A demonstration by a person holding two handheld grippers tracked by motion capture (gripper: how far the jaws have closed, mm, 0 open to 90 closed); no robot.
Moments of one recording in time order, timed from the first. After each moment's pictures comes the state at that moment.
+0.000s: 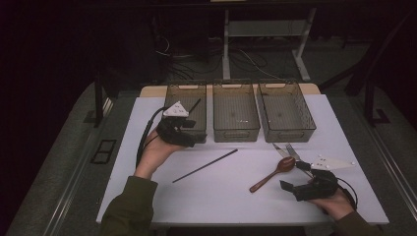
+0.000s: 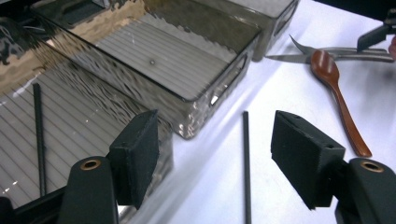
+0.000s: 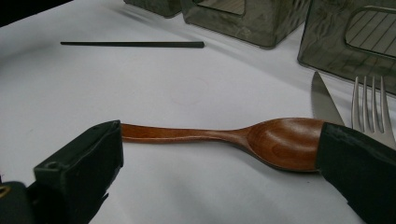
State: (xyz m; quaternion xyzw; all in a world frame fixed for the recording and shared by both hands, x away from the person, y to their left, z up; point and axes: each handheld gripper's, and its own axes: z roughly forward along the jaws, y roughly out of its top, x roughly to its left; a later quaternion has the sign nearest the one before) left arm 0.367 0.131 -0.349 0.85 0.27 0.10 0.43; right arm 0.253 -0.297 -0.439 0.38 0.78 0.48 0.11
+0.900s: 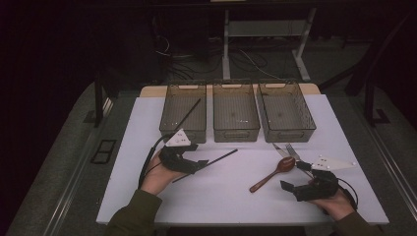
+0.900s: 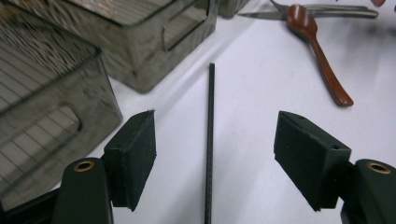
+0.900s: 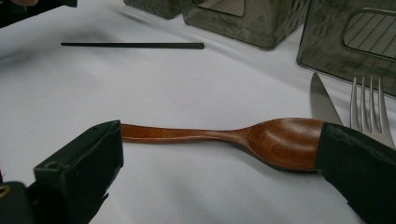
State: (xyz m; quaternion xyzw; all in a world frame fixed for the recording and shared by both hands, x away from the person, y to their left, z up) left arm 0.325 0.130 -0.405 0.86 0.25 0.09 0.43; right arm 0.252 -0.298 -0.438 0.38 0.78 0.48 0.12
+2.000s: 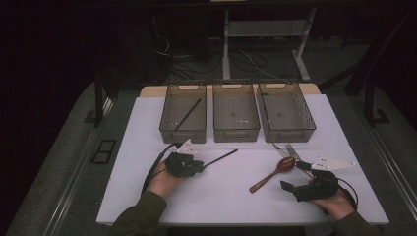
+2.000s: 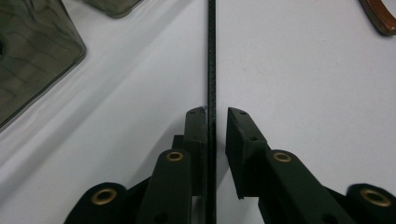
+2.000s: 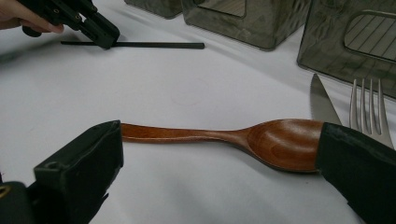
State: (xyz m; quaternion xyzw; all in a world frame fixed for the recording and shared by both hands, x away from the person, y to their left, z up) left arm 0.332 0.124 -0.445 0.90 0.25 0.06 0.36; right arm 0.252 -0.297 -0.438 0.38 0.78 0.48 0.12
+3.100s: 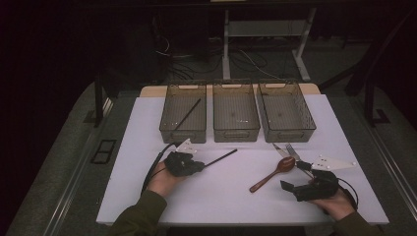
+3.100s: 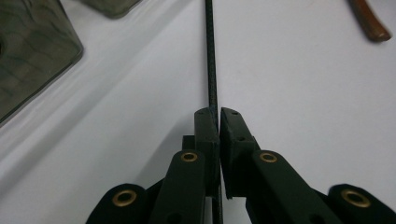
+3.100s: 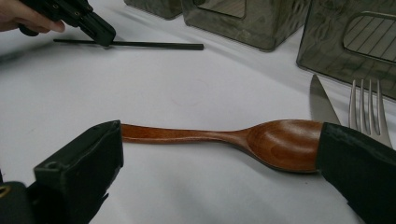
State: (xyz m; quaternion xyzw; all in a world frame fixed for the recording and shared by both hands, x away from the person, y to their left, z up) left arm 0.331 0.124 -0.438 0.89 0.25 0.04 0.37; right arm 0.251 -0.298 -0.437 0.38 0.78 0.48 0.12
